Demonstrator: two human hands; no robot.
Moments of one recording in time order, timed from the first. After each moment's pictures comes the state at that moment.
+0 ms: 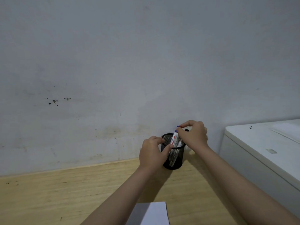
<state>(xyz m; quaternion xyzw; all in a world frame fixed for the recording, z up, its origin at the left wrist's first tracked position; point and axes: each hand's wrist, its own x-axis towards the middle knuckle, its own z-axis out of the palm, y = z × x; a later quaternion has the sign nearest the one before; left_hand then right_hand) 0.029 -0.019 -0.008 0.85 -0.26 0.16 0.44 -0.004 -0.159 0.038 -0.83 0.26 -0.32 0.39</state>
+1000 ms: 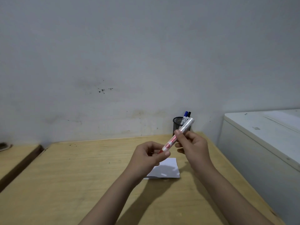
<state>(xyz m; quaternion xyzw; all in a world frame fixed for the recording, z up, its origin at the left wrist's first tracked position) -0.158 0.141 0.042 0.71 -0.23 -0.10 0.66 -0.194 -0.006 0.051 -0.67 0.11 -0.28 0.68</state>
